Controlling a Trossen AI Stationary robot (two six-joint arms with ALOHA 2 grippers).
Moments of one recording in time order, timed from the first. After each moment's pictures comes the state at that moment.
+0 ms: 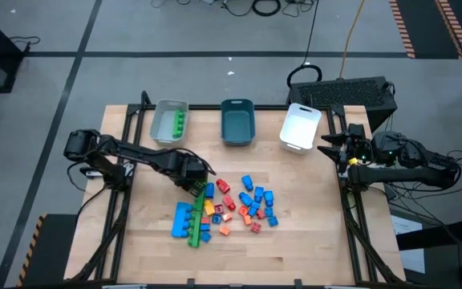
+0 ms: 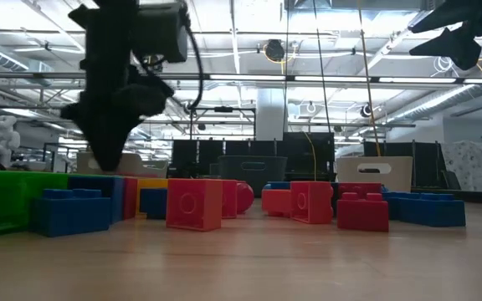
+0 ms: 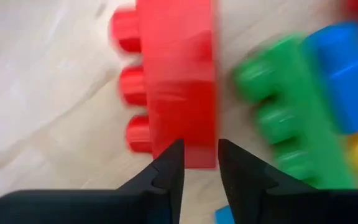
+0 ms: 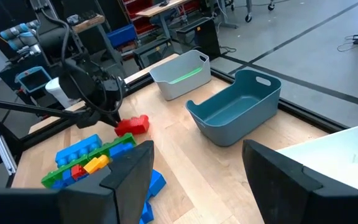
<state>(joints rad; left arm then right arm) -0.04 1.58 0.99 -0.90 -0.05 -0.99 -0.05 0.25 0.67 -0.70 0.31 0.46</state>
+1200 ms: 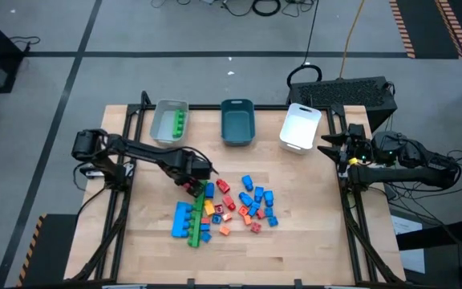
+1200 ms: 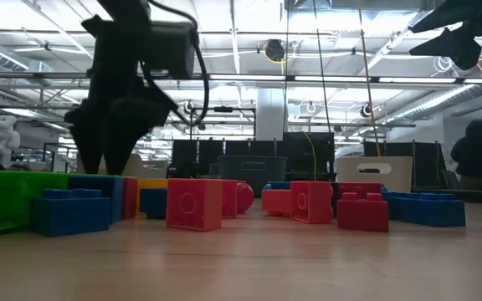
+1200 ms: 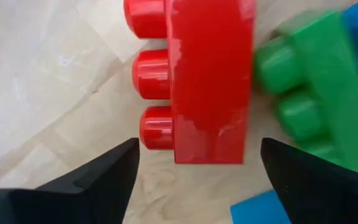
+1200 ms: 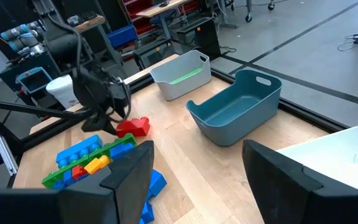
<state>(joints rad) 0.00 1.67 1.01 -0.95 0.00 -0.90 -0.05 0.25 0.67 -0.70 0.31 0.46</state>
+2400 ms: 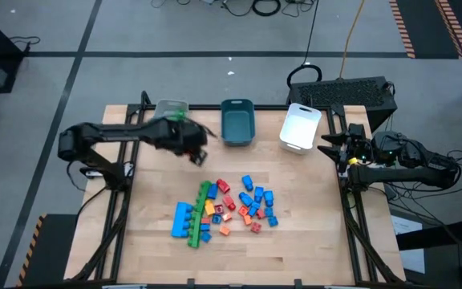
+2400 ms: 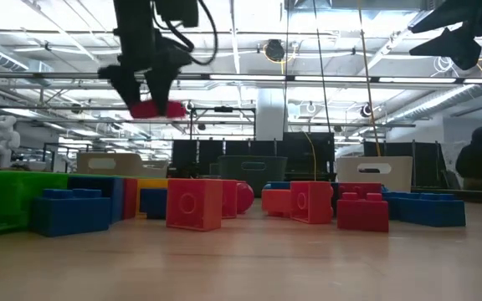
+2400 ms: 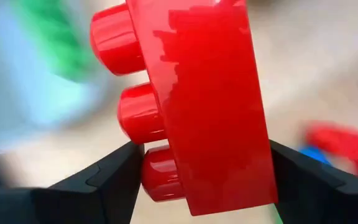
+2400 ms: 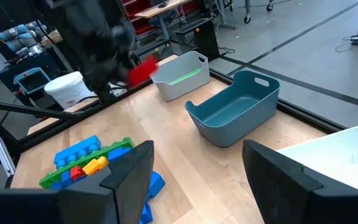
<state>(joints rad) 0.23 1.48 1.27 -1.14 -0.27 -0.79 -0.05 0.25 0.67 -0.70 0.32 0.46</state>
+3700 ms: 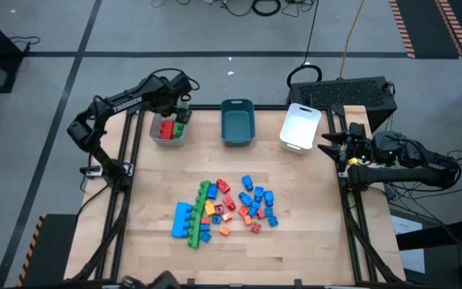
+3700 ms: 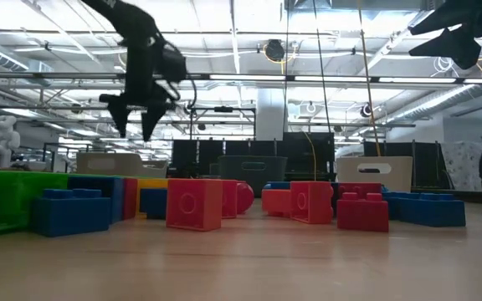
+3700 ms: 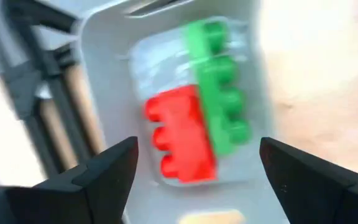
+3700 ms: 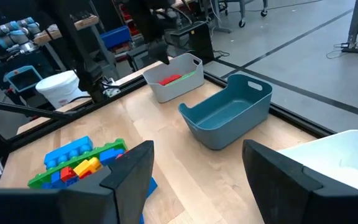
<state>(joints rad) 0.77 1.63 1.35 -1.16 -0.18 -0.41 -0.05 0.25 0.67 -0.70 0.34 0.43</state>
